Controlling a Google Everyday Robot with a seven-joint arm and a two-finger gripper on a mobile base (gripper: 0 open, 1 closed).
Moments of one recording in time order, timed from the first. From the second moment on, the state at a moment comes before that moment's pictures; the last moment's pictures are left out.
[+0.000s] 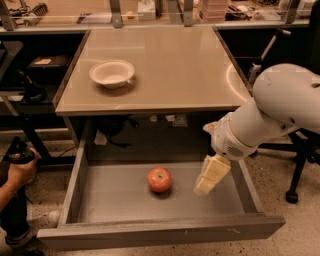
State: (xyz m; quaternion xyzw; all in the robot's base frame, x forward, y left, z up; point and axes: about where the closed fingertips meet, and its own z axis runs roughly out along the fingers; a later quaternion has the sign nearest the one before) arm 0.458 -0.115 0.777 -0.59 0.77 0.12 0.21
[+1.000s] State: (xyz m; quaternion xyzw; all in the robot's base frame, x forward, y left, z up) arm 0.498 -0.090 0.720 -0.55 0.78 0.17 0.25
